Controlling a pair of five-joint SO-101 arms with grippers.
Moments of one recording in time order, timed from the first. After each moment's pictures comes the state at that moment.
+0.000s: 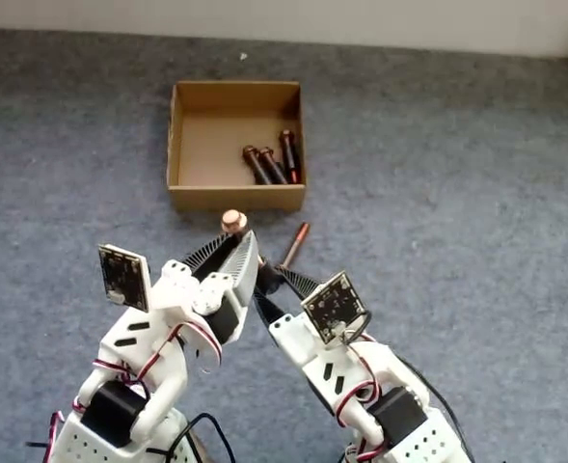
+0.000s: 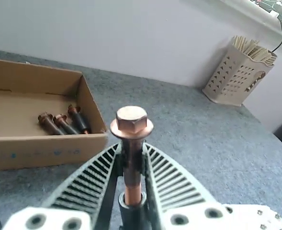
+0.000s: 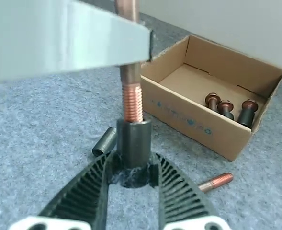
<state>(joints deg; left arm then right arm) 26.3 -103.7 83.6 37.9 29.0 -42.5 -103.5 95.8 32.0 6.5</state>
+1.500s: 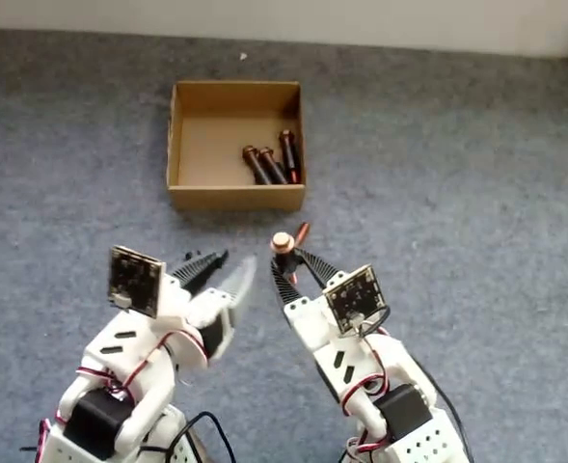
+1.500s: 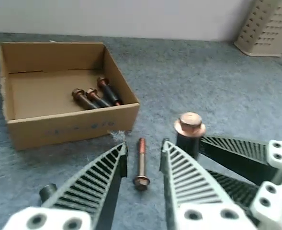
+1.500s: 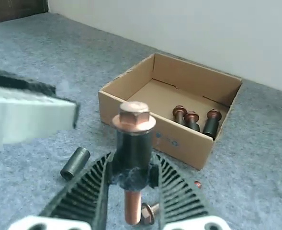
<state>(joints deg) 23.2 -103.6 76.4 56.2 19.5 -35.5 -103.4 95.8 27.9 6.5</state>
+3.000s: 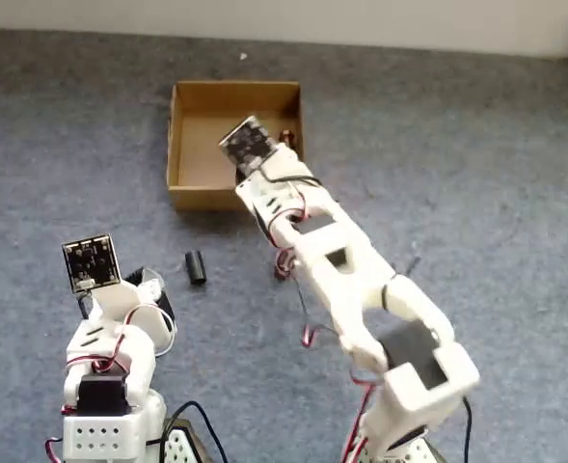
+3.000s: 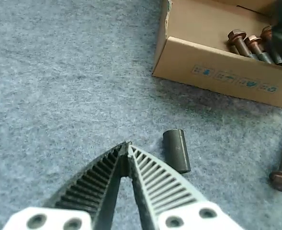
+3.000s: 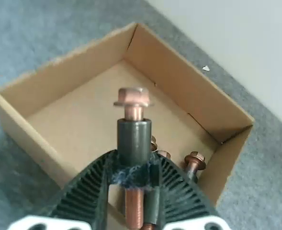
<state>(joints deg) -6.8 -103.7 94.2 56.2 19.0 -31.7 10.4 27.3 -2.9 28.9</state>
